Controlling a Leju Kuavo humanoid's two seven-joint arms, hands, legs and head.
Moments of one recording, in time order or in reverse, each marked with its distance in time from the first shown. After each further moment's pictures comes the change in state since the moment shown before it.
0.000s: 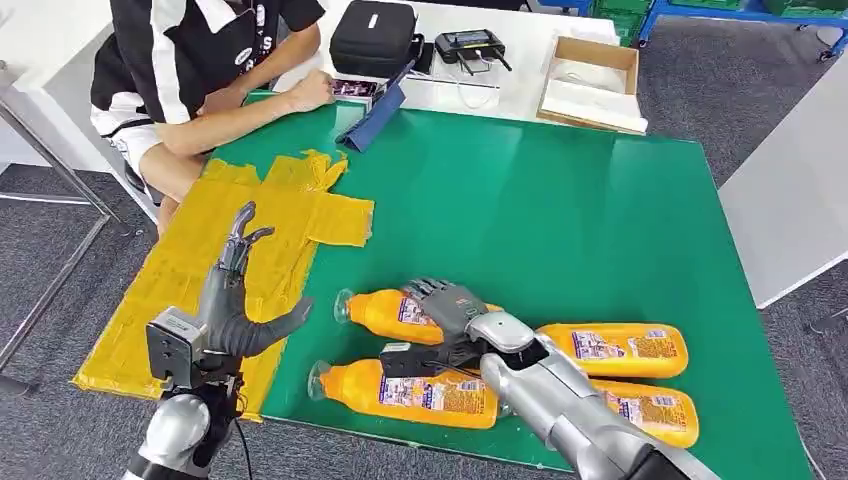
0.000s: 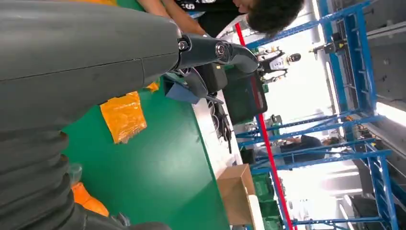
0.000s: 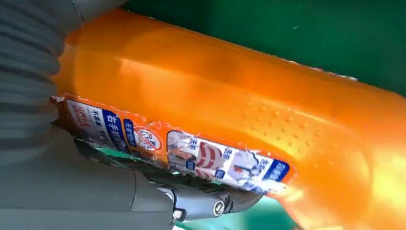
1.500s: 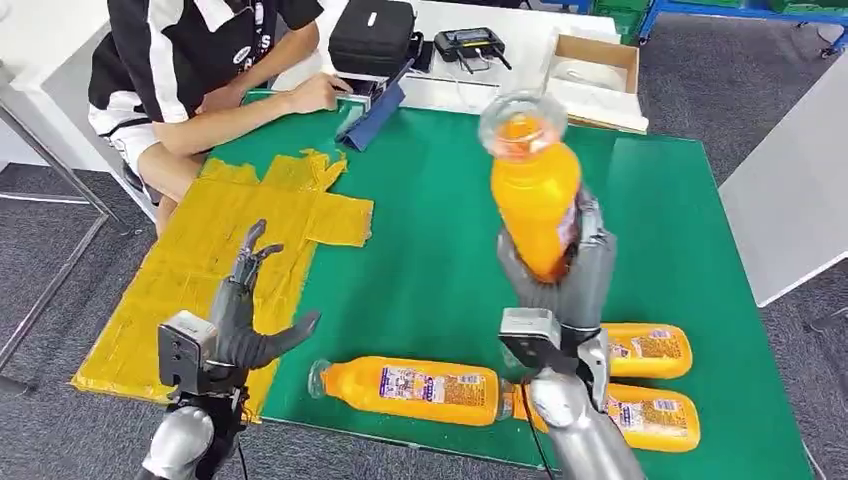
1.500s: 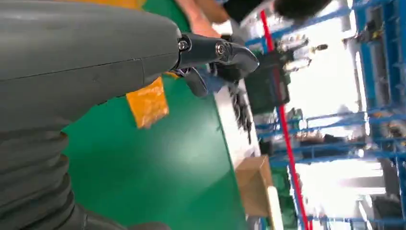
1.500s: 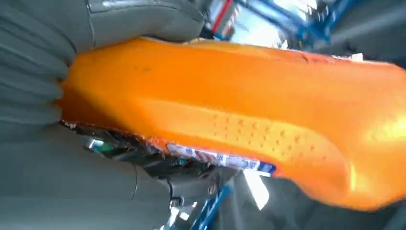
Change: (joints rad) left arm 0.035 0.000 -0.031 0.009 0.046 -0.034 0.058; right arm 0.441 -0.056 -0.512 -0.948 -0.409 -0.756 -0.414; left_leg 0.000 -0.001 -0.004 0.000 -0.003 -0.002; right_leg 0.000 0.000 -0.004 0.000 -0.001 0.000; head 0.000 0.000
